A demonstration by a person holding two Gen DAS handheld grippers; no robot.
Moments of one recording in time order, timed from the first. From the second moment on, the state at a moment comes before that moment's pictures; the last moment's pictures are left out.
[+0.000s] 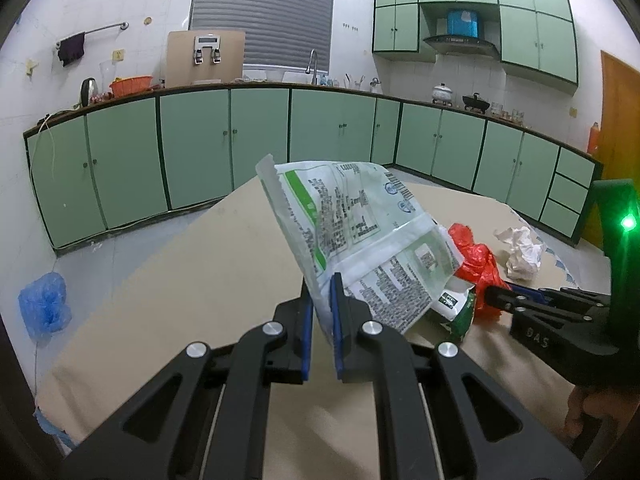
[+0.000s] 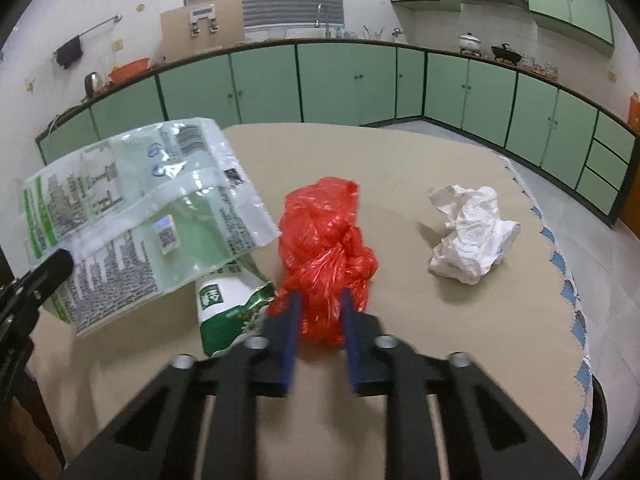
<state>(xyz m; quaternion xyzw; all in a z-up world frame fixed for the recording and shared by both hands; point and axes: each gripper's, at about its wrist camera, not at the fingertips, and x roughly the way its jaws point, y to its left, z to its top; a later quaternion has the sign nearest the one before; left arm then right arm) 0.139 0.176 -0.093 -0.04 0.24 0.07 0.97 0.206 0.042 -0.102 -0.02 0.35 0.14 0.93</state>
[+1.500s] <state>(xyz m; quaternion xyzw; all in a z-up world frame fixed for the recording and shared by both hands) 0.122 -0.030 -0.042 -0.02 0.20 -0.15 0.97 0.067 -0.159 0.020 0.02 0.23 0.01 0.97</state>
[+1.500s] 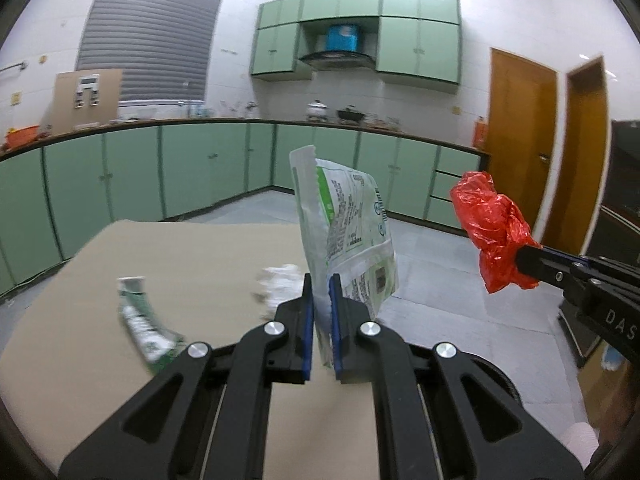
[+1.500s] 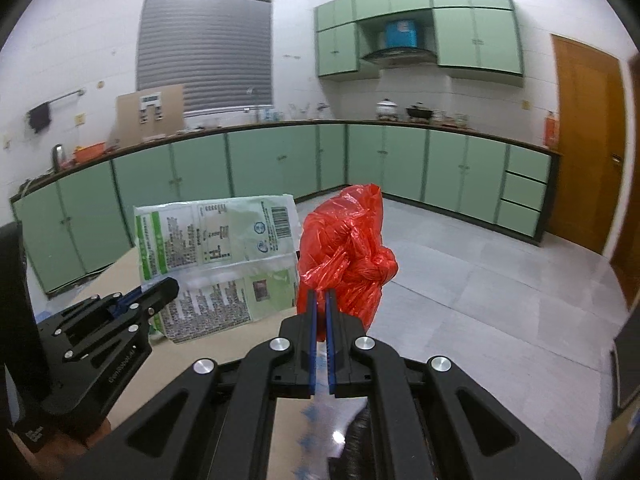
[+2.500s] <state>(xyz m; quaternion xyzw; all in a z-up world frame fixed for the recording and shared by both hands) 0.164 -0.221 -0.164 0.08 0.34 -0.27 0.90 0.053 -0.332 -0.117 0.12 0.36 -0.14 0.91</state>
